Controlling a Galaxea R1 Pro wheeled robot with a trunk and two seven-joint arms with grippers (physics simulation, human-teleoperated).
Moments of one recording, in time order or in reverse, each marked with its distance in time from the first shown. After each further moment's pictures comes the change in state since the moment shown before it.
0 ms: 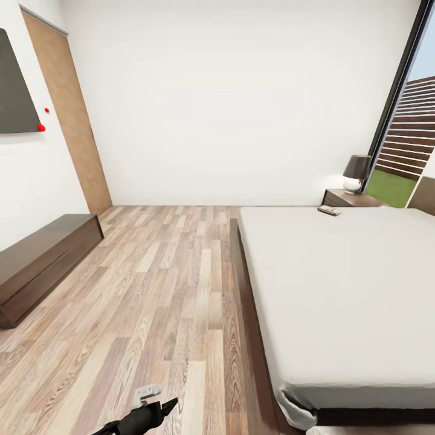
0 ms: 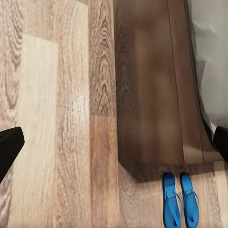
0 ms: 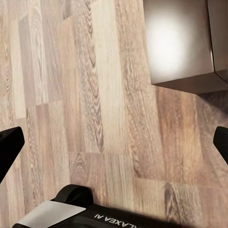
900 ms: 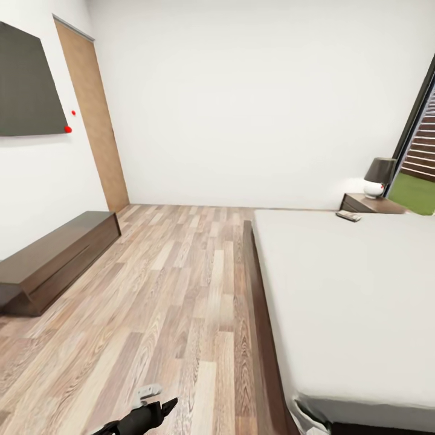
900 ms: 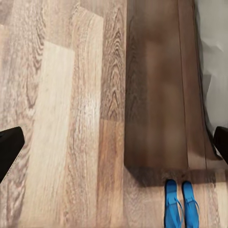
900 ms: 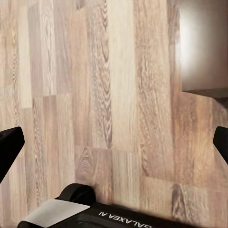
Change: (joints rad) left arm 0.000 0.000 0.000 0.000 0.000 0.000 0.000; right arm 0.000 -0.002 0.000 0.000 0.000 0.000 0.000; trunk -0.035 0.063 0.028
